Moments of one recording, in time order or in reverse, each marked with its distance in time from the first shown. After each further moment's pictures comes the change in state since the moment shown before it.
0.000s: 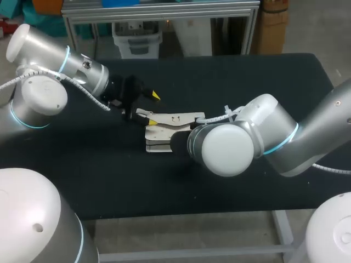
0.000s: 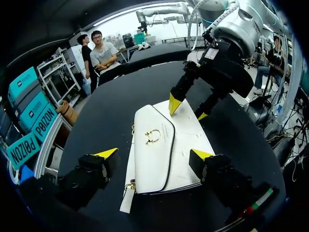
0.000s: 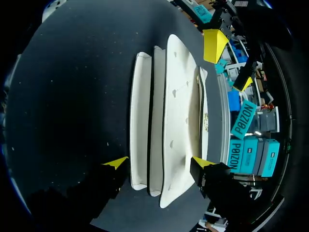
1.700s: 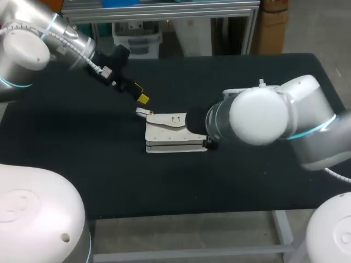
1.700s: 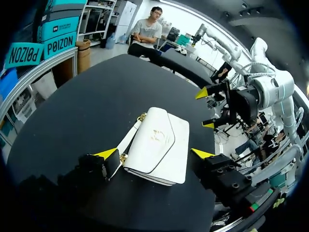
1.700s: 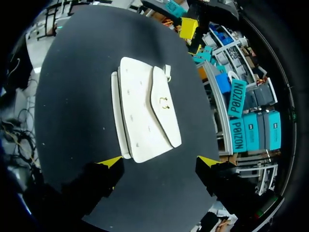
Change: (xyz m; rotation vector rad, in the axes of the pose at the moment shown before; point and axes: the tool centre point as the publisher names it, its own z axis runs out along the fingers) left arm -0.026 -0.005 -0.057 -0.045 0.152 -0.703; right arm -0.042 -0.037 -0.070 -0.011 0.065 0.229
